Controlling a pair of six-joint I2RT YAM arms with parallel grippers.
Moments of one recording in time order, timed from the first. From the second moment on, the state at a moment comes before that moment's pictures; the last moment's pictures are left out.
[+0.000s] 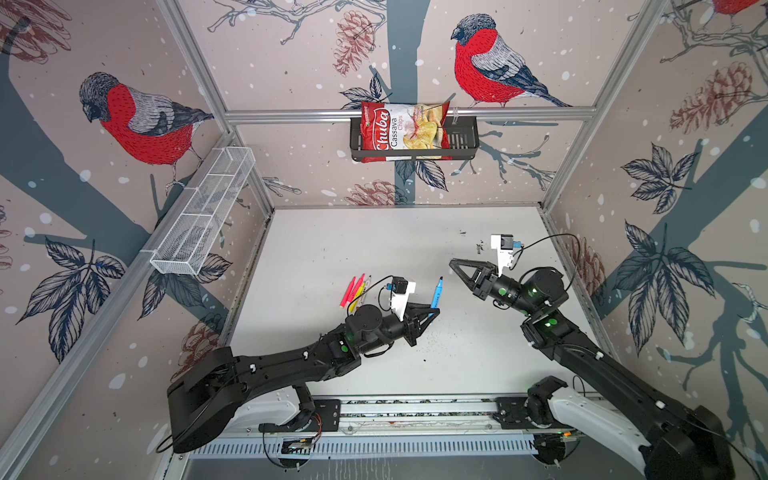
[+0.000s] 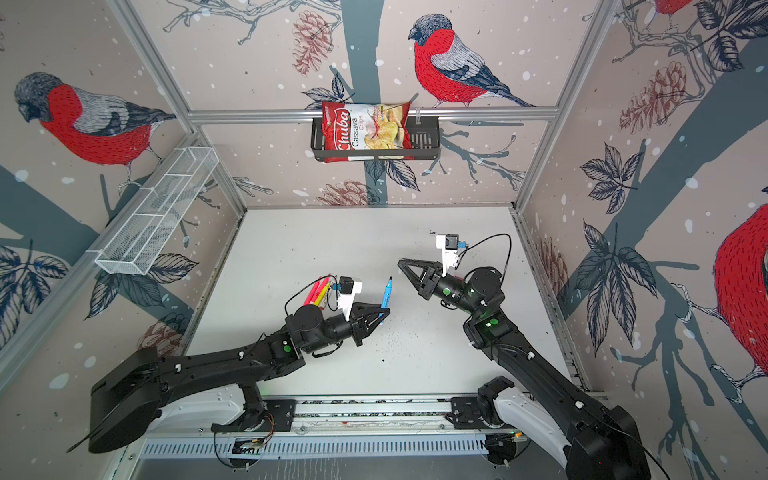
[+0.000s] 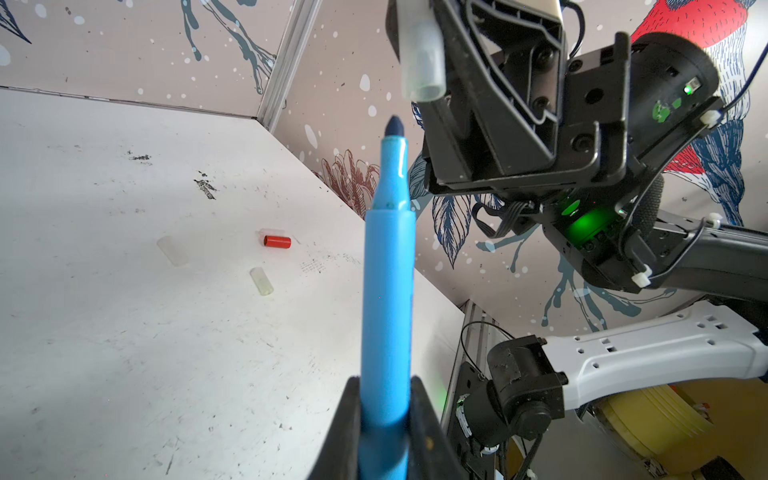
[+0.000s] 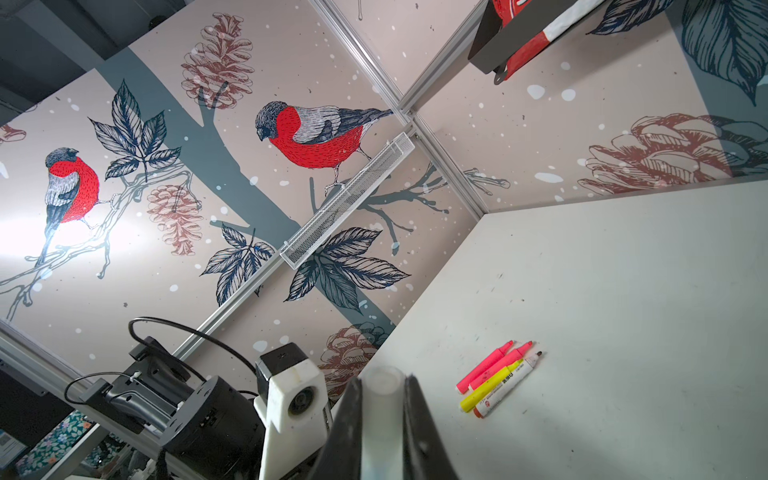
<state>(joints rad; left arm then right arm) -1.03 1.17 0.47 0.65 0.15 -0.55 0.52 0.92 0.54 0.53 -0.60 0.77</state>
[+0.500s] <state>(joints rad) -1.03 1.18 0.47 0.65 0.13 -0.54 0.55 0.95 0.54 0.58 -0.58 0.79</state>
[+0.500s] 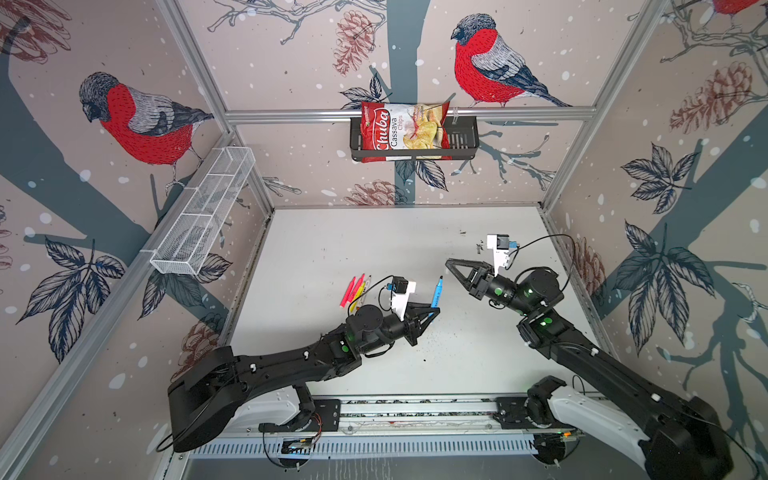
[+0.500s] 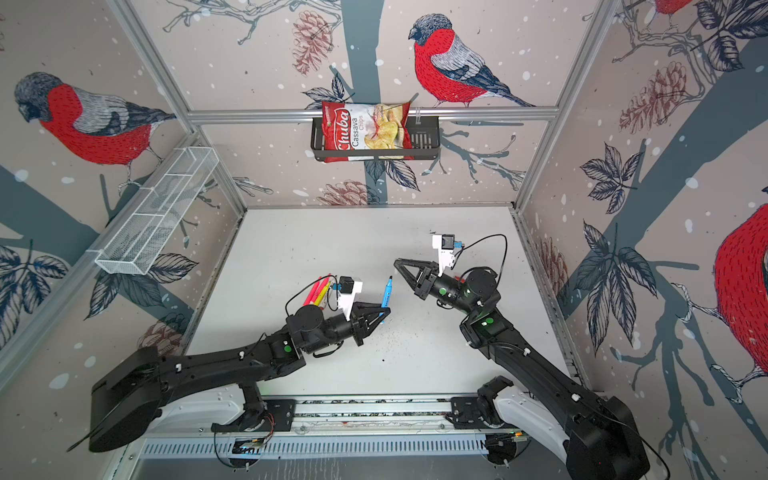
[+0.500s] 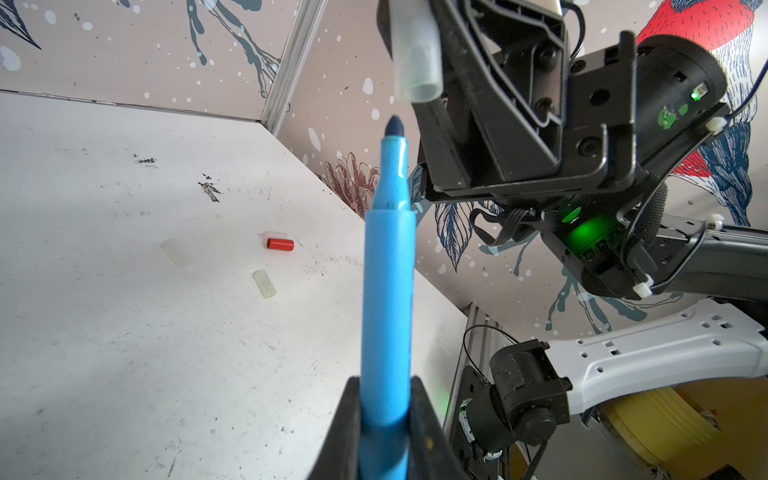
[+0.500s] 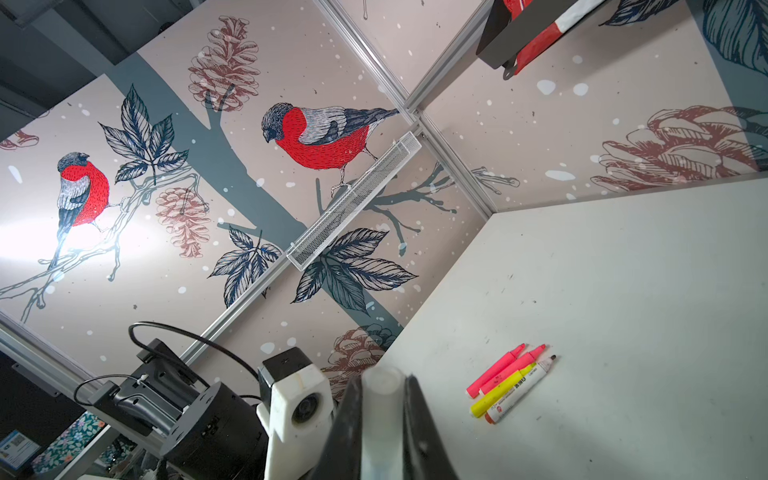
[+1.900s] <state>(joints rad) -1.03 1.19 0.49 0.69 0.13 -0.55 0.63 0.99 0.46 0.75 -0.54 0.81</state>
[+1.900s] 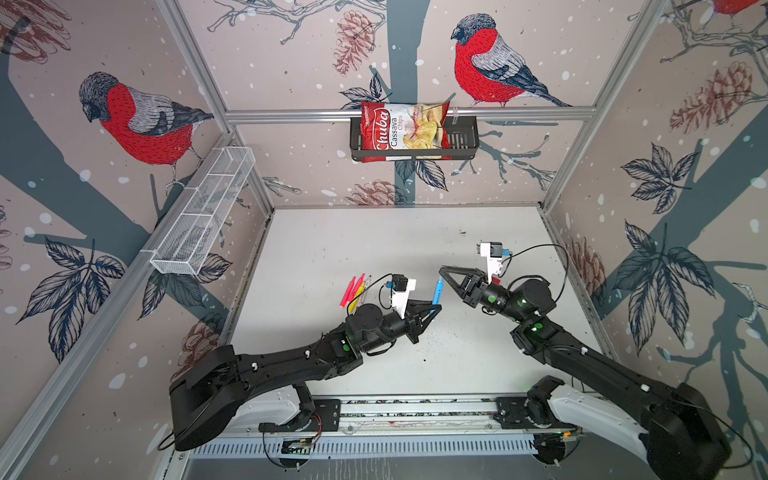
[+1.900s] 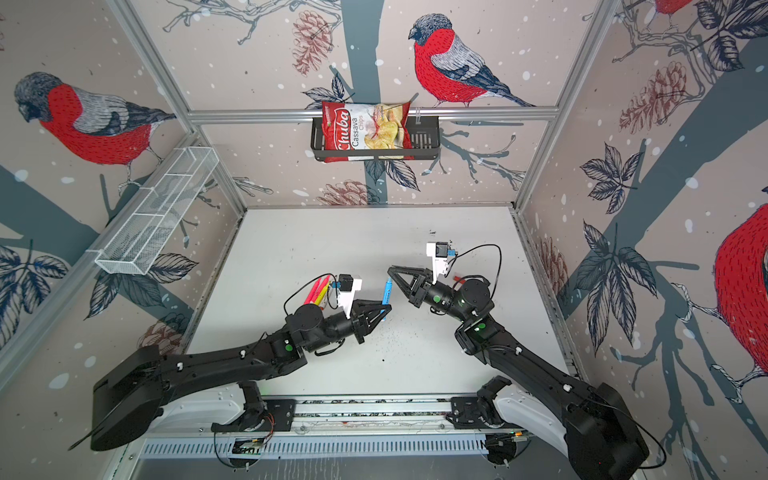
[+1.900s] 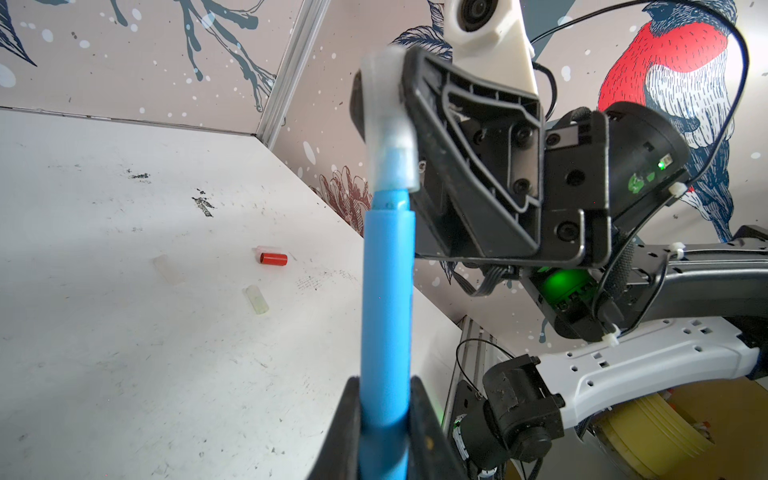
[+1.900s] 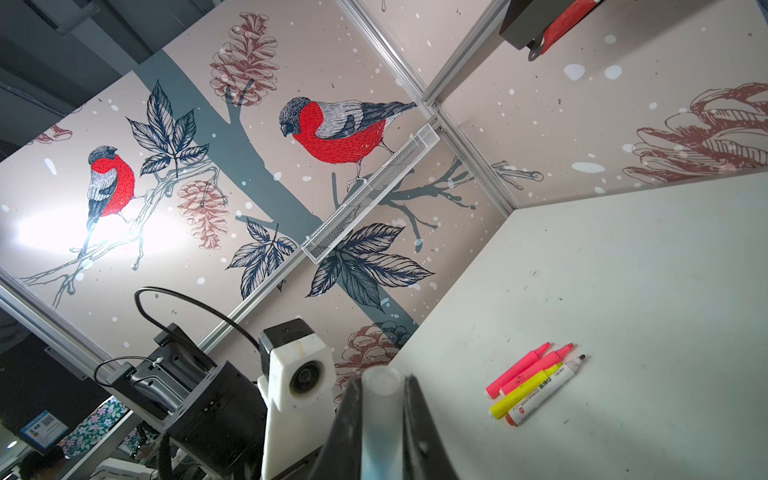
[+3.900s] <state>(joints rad) -0.91 0.99 0.50 0.61 0.25 -0.52 0.83 0.99 0.50 0.67 -0.46 0.65</state>
